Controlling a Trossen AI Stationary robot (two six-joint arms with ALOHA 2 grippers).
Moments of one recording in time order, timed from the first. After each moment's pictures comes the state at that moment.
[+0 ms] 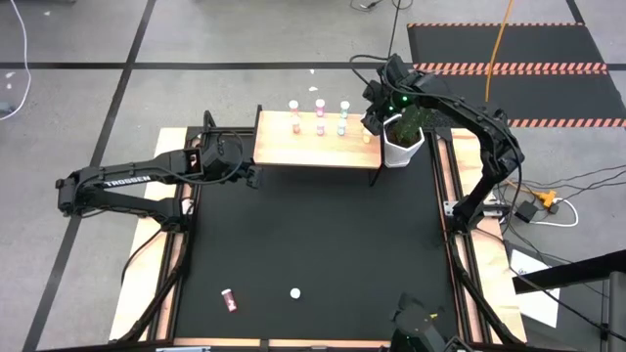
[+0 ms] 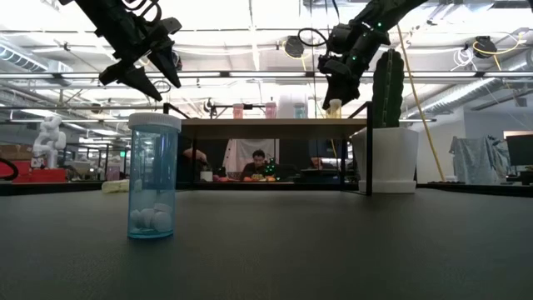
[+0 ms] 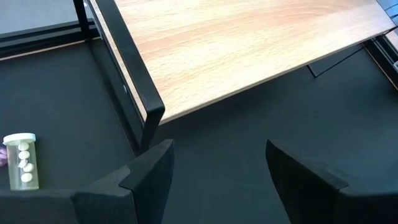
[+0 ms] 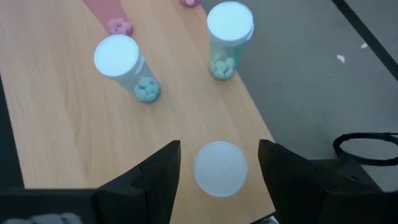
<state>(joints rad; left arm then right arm) 0.27 1.01 0.87 -0.66 -0.26 -0.76 -0.86 1.68 1.56 -0.87 -0.26 -0.30</state>
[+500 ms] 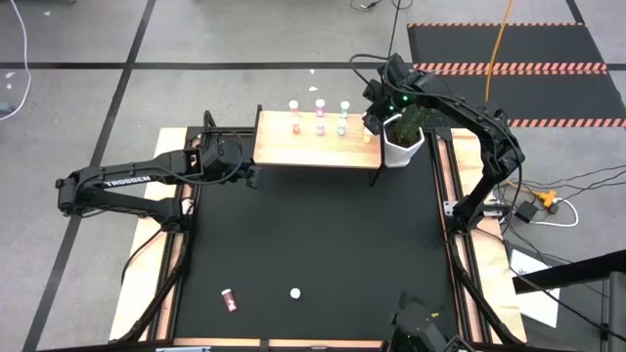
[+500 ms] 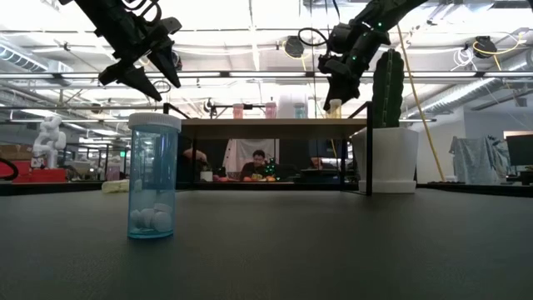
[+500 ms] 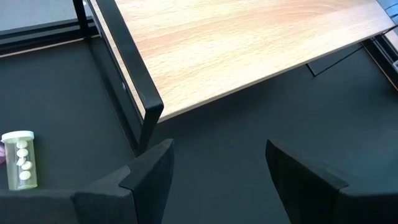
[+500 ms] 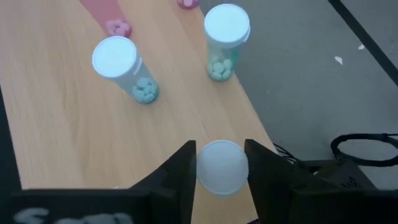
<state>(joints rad) 0.27 1.01 0.87 -0.66 -0.26 -0.77 -0.86 1.68 1.56 -0.86 -0.26 -0.31</state>
